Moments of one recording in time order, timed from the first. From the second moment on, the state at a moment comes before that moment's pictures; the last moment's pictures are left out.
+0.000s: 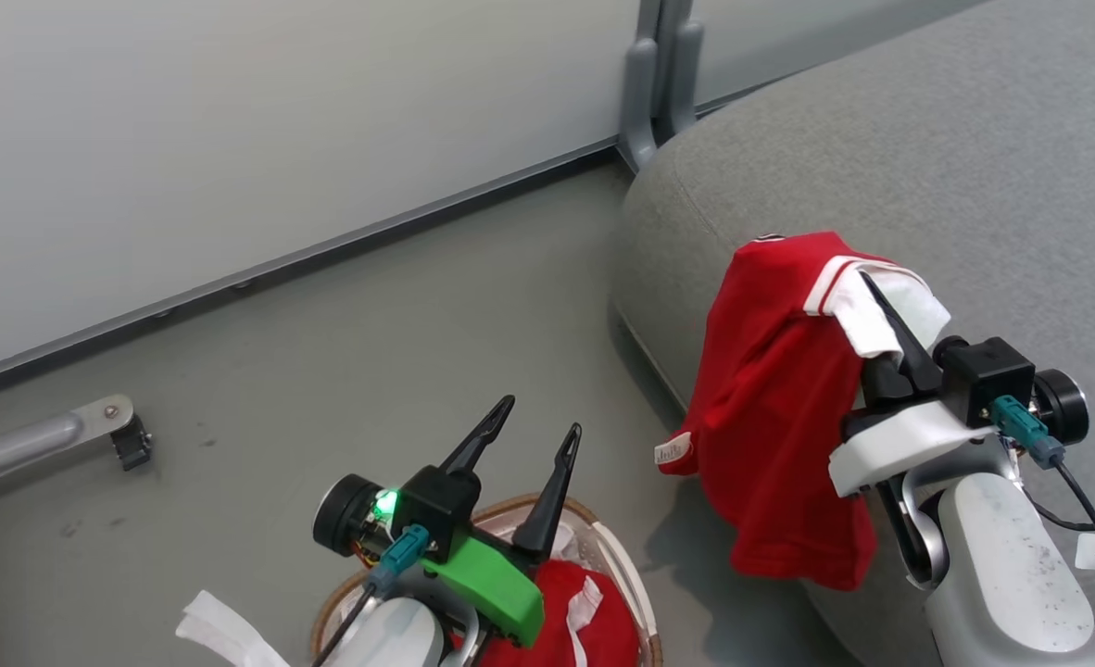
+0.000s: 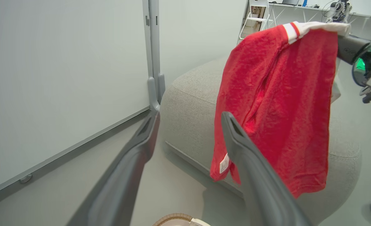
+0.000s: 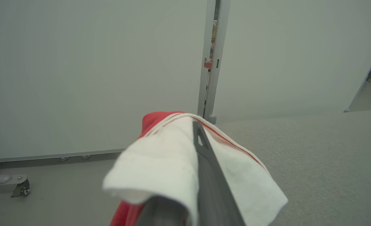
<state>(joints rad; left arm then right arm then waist) -0.26 0.05 -0.56 0.37 -0.26 -0.13 -0.26 -0.34 -0.05 0.01 0.31 0.05 0.13 -0.26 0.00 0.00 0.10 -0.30</state>
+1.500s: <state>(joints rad) -0.53 0.11 -0.64 0.37 -0.18 -0.13 -0.26 -0.95 -0.43 -0.48 0.34 -0.12 0.13 -0.26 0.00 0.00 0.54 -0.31</state>
